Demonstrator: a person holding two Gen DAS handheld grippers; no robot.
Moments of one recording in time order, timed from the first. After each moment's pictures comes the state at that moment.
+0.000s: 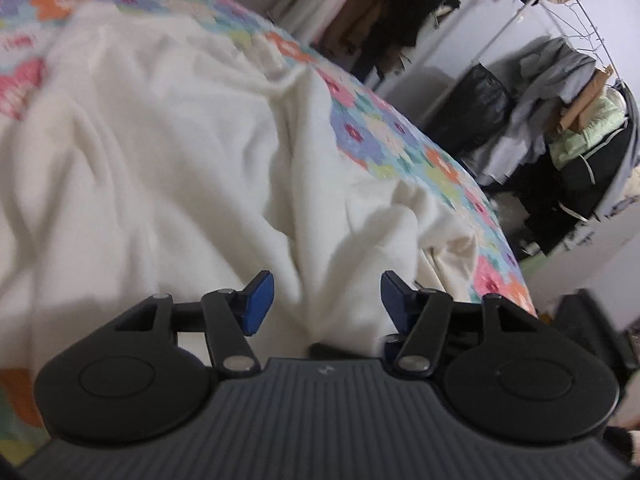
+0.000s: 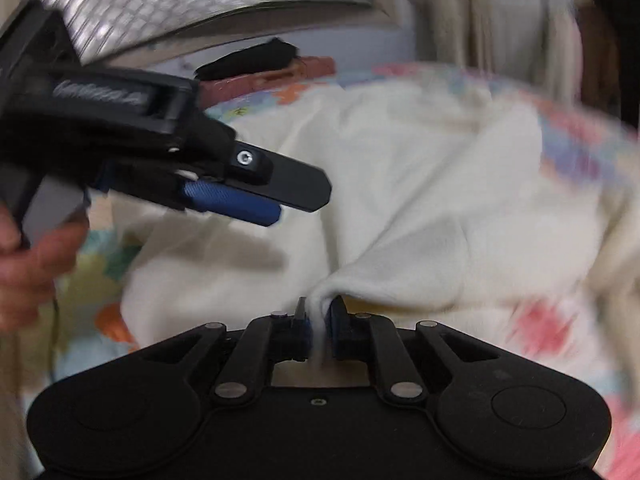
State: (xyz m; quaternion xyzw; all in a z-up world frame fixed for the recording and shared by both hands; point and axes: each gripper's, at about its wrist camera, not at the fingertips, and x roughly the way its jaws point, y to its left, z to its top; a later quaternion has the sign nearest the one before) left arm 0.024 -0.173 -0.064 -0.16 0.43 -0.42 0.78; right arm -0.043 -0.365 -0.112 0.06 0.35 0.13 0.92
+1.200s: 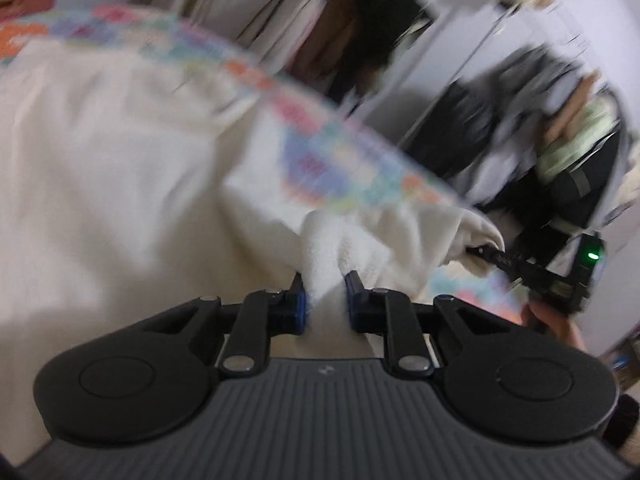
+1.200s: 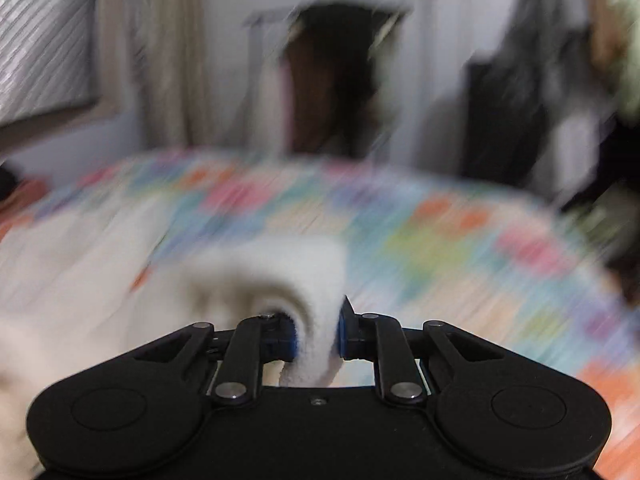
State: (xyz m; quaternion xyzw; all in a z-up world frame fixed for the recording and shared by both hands) left arm 0.027 -0.257 -0.014 -0.17 0.35 -0.44 0.81; right arm -0.057 -0.637 -0.015 0.04 0.22 -0.28 0.93
